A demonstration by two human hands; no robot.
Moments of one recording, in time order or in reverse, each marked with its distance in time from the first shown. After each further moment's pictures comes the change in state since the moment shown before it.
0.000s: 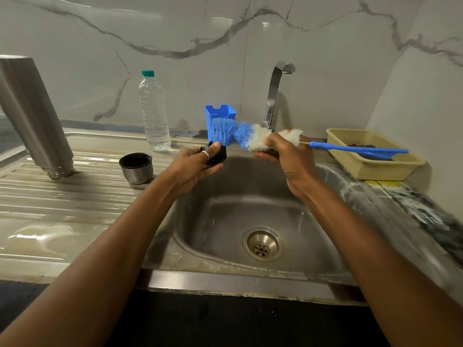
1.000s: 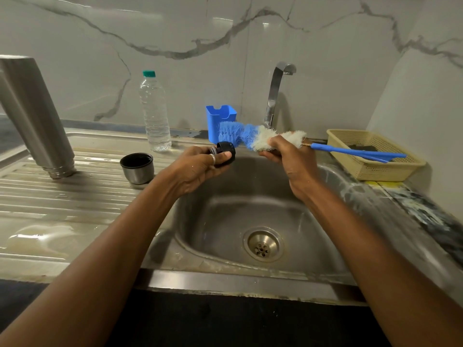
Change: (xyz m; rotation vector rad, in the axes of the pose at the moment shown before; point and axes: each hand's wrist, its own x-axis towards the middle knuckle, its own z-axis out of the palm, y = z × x) left_hand -0.005 0.006 0.006 0.019 -0.103 -0.040; right_hand 0.000 0.002 -0.004 -0.021 0.041 0.022
